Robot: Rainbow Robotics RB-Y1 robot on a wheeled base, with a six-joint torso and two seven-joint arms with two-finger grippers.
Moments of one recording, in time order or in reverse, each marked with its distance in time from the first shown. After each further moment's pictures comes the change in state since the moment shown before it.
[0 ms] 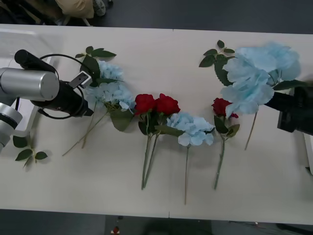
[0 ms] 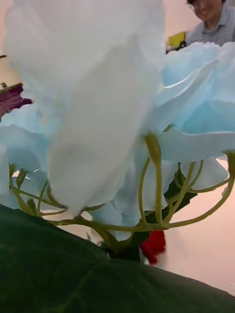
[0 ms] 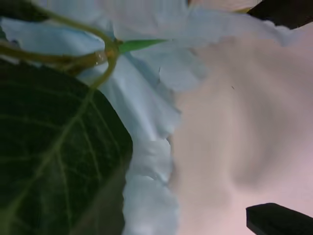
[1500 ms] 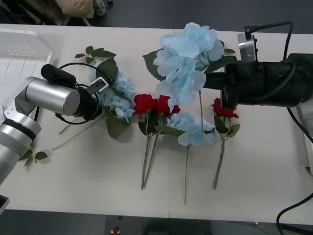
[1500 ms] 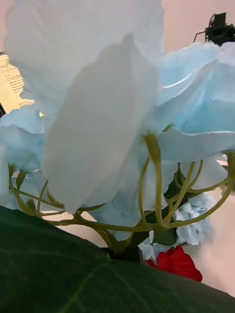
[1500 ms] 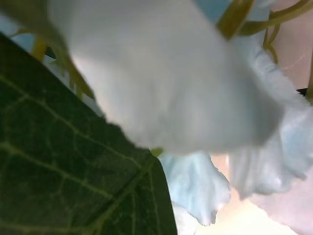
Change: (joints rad) right arm -0.320 -0.016 0.341 0.133 0.049 -0.034 0.000; left arm 0.035 -0.057 -0.099 -0.048 -0.145 -0.141 0.000
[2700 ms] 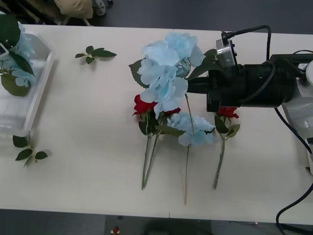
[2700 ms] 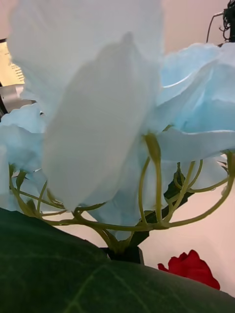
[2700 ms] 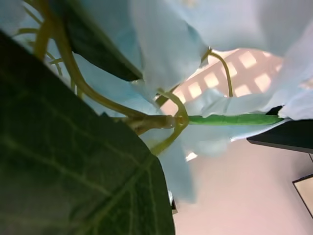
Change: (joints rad) right arm -0.027 0.000 0.100 0.000 0.032 -0.058 0.000; left arm 0.027 0.195 0.462 0.205 -0.488 -0.440 -0.325
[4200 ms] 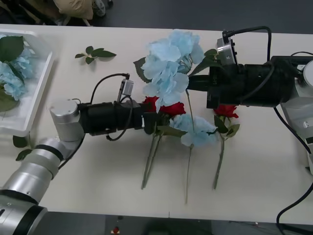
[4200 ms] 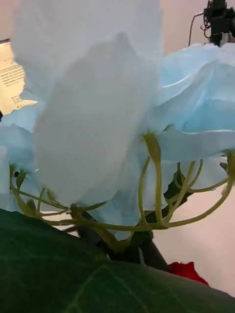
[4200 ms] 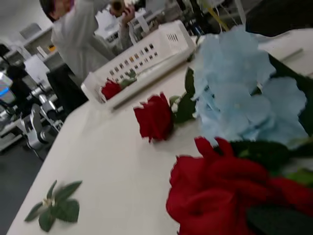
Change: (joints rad) right arm -0.006 -0.001 0.001 0.044 0.004 -0.037 0.000; left arm 0.047 -0.460 -0.276 0.050 1.782 0.562 -0.292
